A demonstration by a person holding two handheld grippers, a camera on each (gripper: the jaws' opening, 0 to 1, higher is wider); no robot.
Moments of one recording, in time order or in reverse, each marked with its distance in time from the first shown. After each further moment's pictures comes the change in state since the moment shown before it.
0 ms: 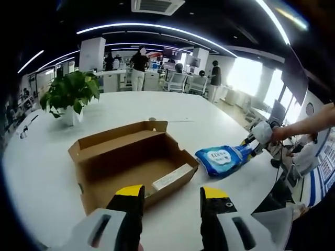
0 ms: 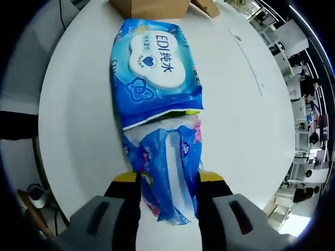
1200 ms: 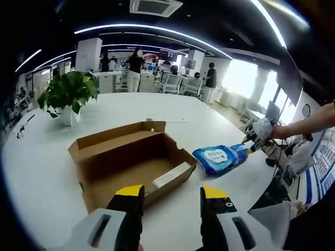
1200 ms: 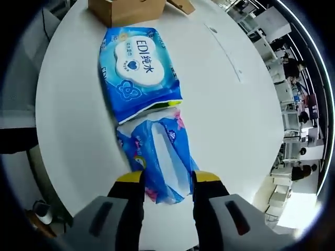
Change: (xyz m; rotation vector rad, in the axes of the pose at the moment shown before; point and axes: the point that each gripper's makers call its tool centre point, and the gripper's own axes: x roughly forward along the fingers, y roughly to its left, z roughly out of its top) left arm -0.007 0.011 -0.005 -0.001 -0.016 -0.049; right arm -0.032 -0.006 -0.014 0.123 0.047 -0.112
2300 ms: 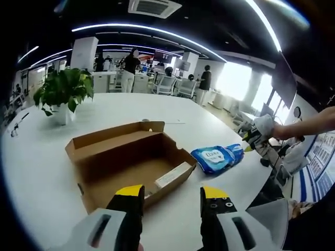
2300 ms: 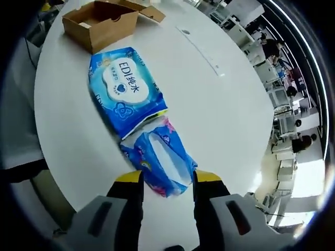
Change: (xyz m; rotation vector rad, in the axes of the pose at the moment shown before) left arm 0.001 0.013 -0.002 -0.009 -0.015 -0.070; right arm -0.036 -0.003 0.014 0.258 -0.039 -0.075
